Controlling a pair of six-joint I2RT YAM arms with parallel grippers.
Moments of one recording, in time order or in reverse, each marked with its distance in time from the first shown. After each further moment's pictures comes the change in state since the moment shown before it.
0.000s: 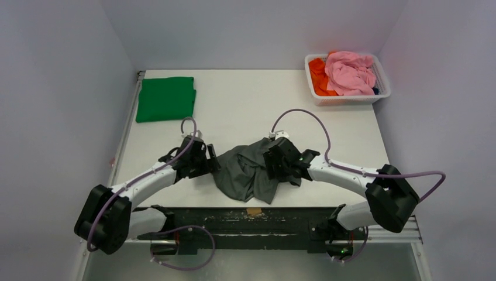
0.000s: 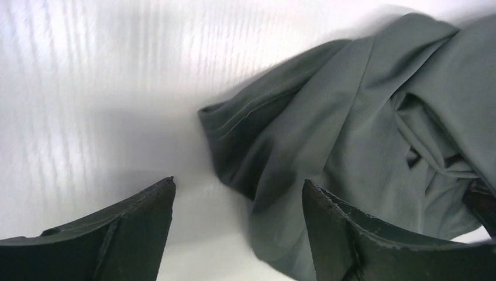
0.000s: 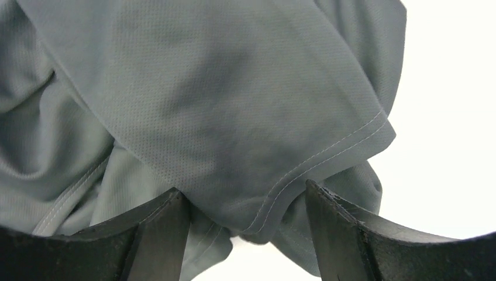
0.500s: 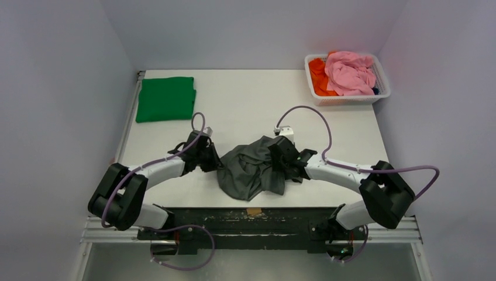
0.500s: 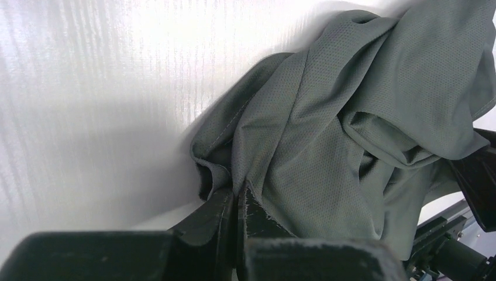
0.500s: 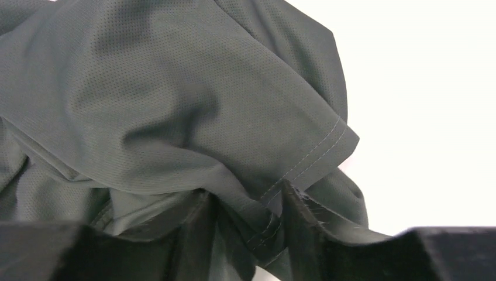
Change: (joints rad) left arm 0.011 0.257 0.062 0.238 0.208 0.001; right arm -0.014 0.050 -0.007 0.100 0.201 0.087
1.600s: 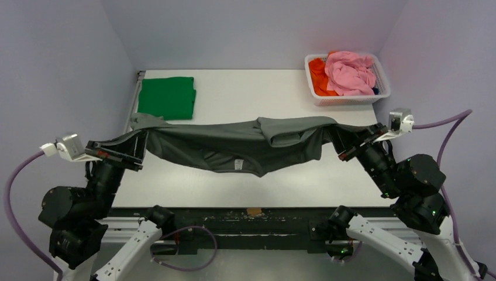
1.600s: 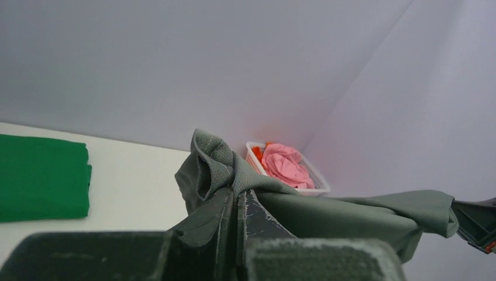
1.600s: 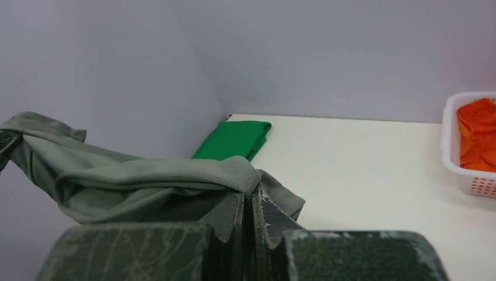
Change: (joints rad) left arm -0.006 -1.014 0.583 -0.417 -0.357 0.246; right arm 0.000 -0.864 0.425 -0.165 -0.102 -0.231
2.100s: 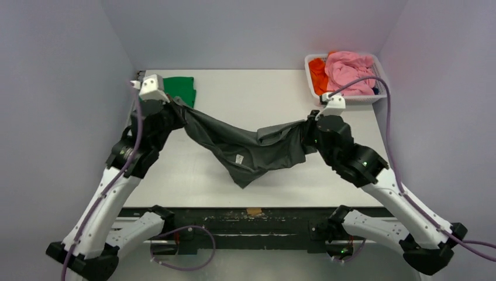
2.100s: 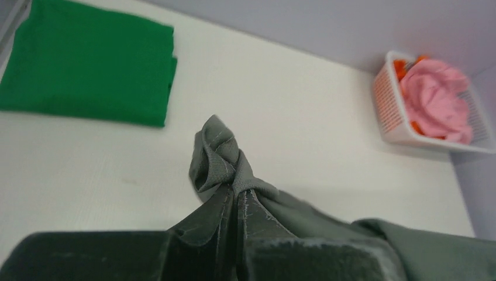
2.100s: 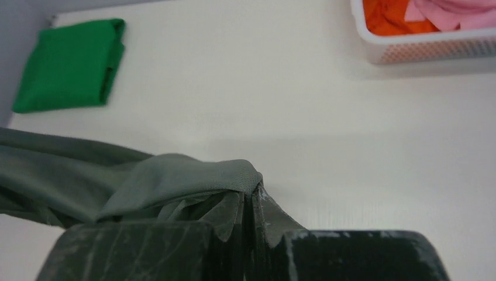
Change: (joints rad) left arm 0.023 0.469 0.059 -0.073 -0.179 -0.003; right arm -0.020 0.335 -0.001 -0.152 0.253 0.127
